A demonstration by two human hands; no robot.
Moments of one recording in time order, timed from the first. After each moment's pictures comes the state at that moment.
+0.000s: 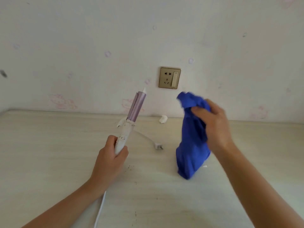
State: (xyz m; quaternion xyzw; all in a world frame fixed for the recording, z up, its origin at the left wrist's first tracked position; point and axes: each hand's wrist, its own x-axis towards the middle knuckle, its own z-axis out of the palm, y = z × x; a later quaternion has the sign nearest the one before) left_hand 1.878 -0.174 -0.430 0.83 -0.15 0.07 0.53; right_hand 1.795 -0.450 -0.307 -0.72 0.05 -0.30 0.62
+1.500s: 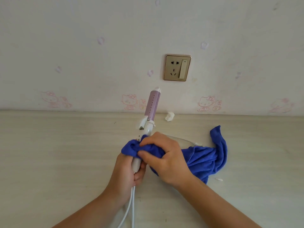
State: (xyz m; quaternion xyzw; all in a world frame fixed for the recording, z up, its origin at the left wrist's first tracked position) left_hand 1.873 -0.219 -0.423 0.57 -0.11 -0.19 0.79; right_hand 1.847 -0.362 -0.410 -0.78 -0.10 -0.24 0.57
